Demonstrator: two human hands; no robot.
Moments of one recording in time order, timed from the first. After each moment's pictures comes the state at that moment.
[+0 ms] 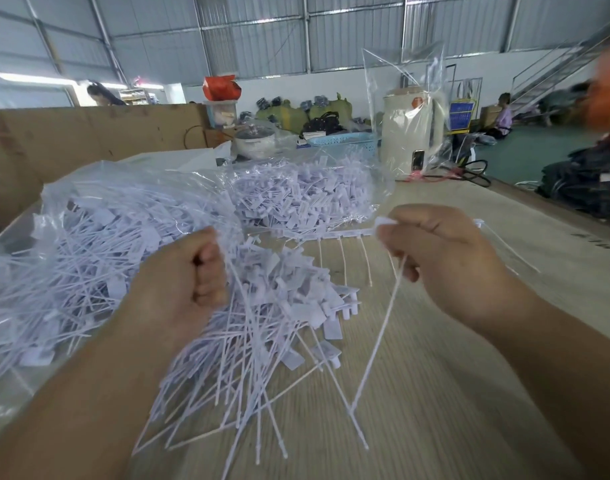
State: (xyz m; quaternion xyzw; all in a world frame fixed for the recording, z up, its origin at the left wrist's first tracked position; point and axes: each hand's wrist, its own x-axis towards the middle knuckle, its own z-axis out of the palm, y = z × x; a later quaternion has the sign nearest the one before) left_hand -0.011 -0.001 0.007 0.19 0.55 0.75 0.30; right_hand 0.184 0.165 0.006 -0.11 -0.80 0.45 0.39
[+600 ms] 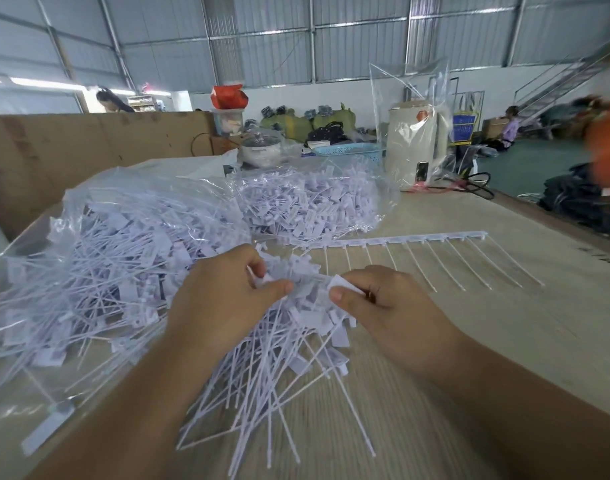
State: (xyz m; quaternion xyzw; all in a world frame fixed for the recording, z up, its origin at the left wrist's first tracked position) left_hand -0.008 0.006 -0.013 0.41 0.83 0.36 -0.12; right_hand 0.154 0.150 -0.036 -0.15 -0.89 0.30 0.31
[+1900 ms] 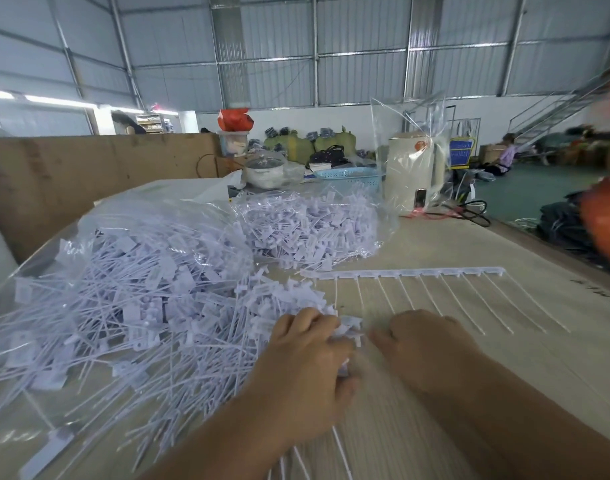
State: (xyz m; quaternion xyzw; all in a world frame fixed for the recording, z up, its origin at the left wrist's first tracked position) left_hand 0.046 0.033 -0.045 0.64 0.75 0.10 -0.15; right_hand 0.163 0.179 -0.033 -0.37 -0.93 0.02 0.03
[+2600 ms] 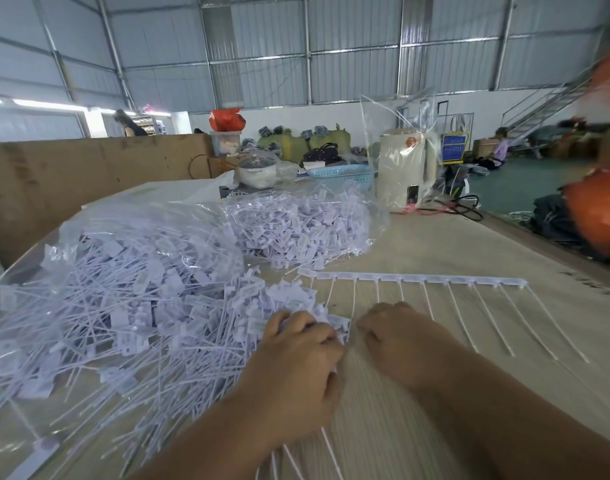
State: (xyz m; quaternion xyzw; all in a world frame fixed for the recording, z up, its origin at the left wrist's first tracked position) left_hand 0.047 0.037 -0.044 0.65 0.75 0.05 -0.15; right_hand 0.159 0.188 -0.046 -0.26 -0.96 0.06 0.08
